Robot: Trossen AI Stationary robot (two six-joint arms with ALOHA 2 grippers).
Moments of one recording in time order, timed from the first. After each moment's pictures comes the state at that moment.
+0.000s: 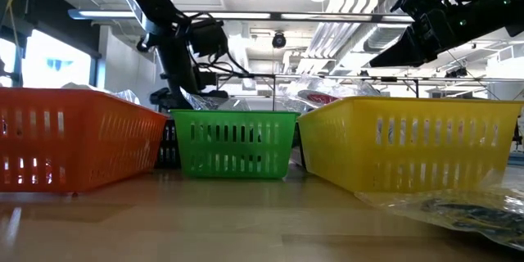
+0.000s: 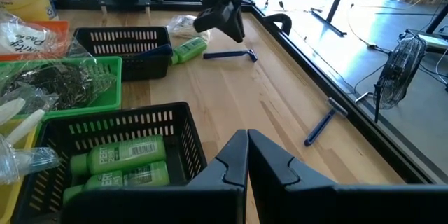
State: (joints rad) left arm 0.46 1.64 0.97 -0.36 -0.42 -0.48; right arm -0.27 0.66 0.31 0.04 0.05 -0.10
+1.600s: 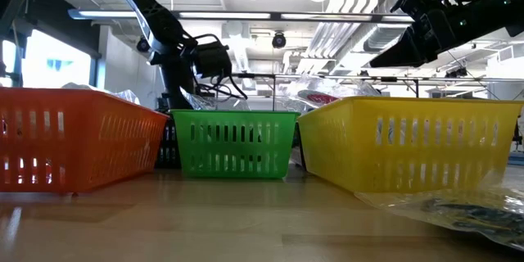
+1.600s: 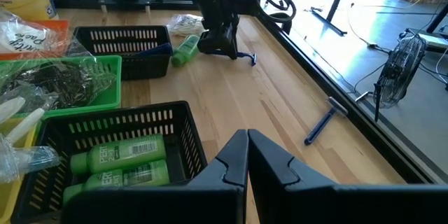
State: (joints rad) left arm 0.48 1.77 0.97 -0.33 -0.36 -0.61; right arm -0.27 0.66 0.31 0.03 0.05 -0.10
